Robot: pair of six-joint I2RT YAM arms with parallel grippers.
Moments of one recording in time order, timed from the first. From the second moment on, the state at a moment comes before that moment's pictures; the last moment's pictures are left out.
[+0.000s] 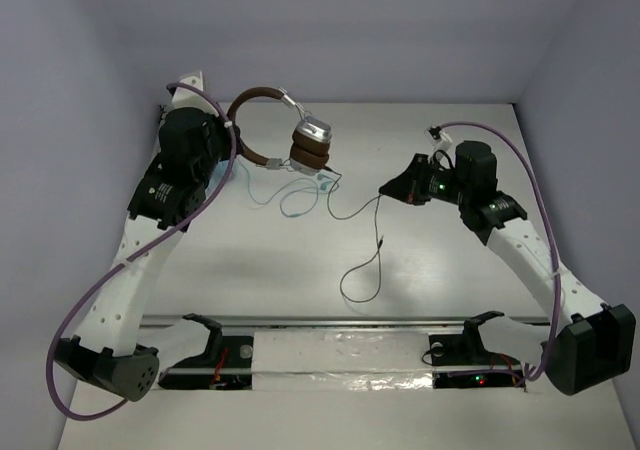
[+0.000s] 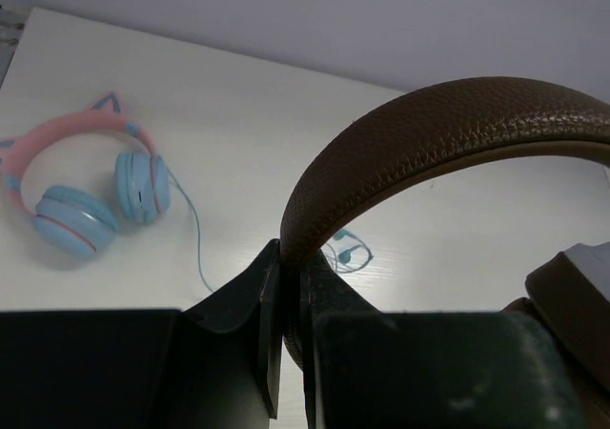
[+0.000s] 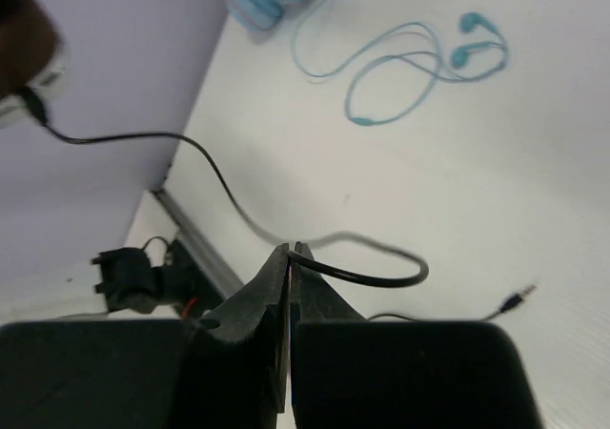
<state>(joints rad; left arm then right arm) -0.36 1.11 1.36 -0.52 -0.24 -0.39 0.31 1.14 0.96 -0.17 -0.64 0.59</state>
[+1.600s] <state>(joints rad) -0.44 1.08 0.80 -0.02 -0.20 -1.12 1.04 1.55 1.13 -0.03 -0.02 0.60</state>
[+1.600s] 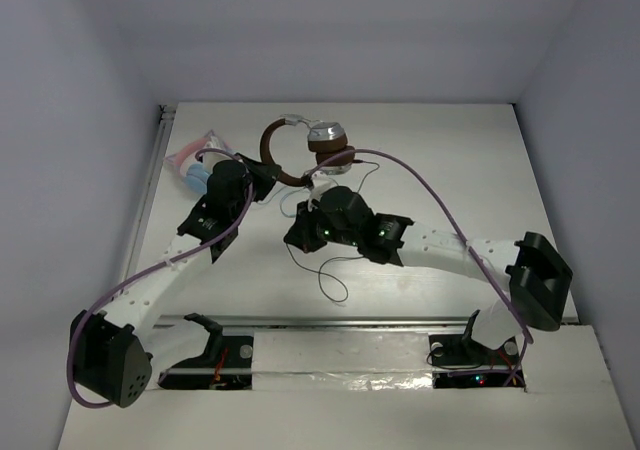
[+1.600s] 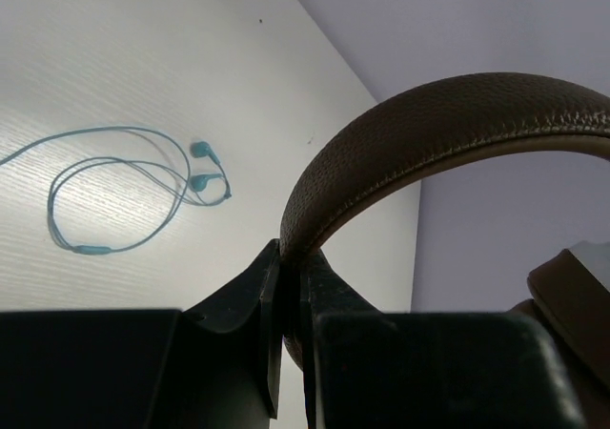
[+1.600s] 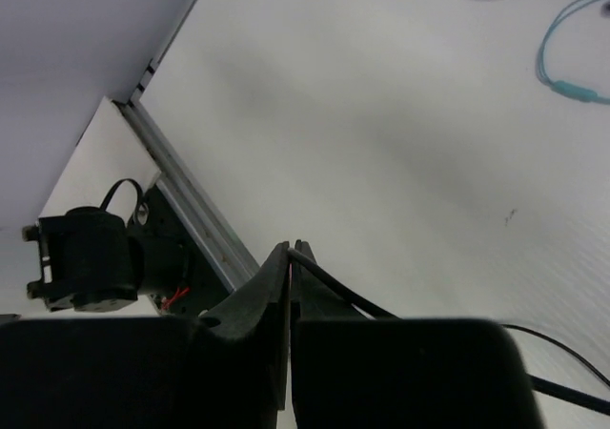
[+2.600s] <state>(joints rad) -0.40 1.18 0.84 -0.13 0.06 -0.79 0.79 1.49 1.40 0.08 -0.20 0.44</state>
